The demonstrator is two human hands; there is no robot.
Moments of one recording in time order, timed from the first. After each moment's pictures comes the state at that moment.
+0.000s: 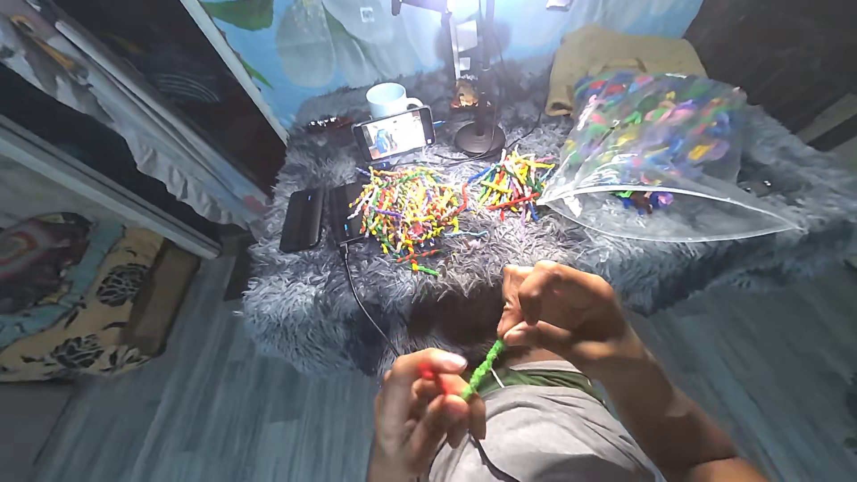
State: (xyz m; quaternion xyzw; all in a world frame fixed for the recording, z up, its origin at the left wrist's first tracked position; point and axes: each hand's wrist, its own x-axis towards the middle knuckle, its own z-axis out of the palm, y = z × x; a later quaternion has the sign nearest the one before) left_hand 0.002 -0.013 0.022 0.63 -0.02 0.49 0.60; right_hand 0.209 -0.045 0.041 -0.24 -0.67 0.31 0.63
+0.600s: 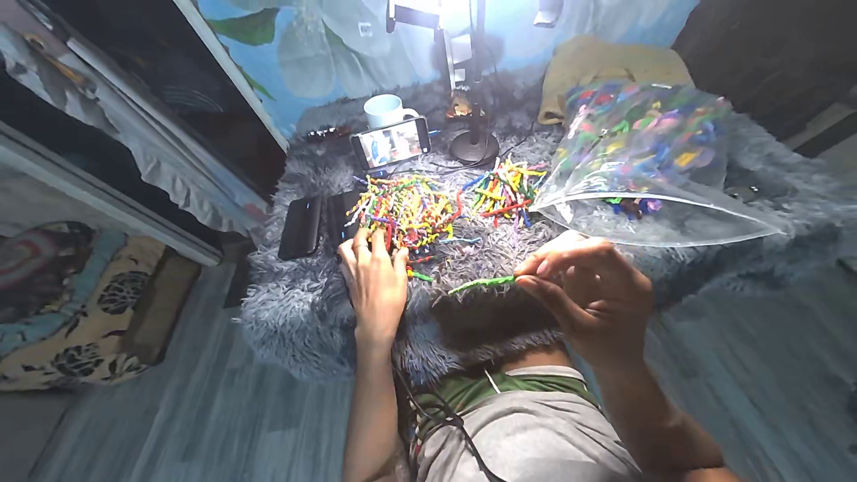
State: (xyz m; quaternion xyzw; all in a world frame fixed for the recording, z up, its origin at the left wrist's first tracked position) left_hand 0.042 0.107 0.019 0.80 0.51 0.31 0.08; right_hand 0.220 -0.048 0.041 -0.43 -0.60 0.01 0.67
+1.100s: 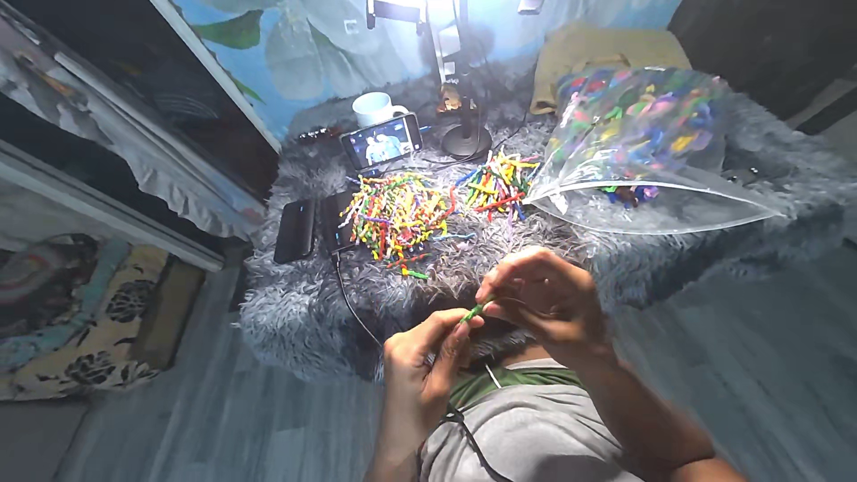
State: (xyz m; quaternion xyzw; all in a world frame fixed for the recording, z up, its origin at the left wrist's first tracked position) left_hand 0.027 0.002 0.029 0.77 0.16 0.44 0.43; right_hand 0.205 -0.047 0.030 -0.32 -0.60 0.24 0.69
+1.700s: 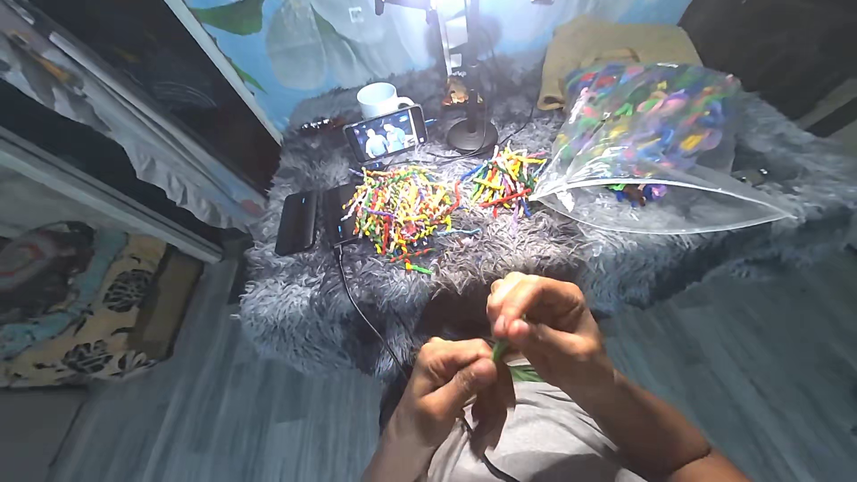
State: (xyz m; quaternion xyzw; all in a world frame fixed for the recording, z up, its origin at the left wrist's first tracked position) left_hand 0.029 -0.006 0.019 0.59 -0.07 0.33 0.74; right_hand 0.183 -0.053 0.025 -0.17 -0.52 0.40 0.74
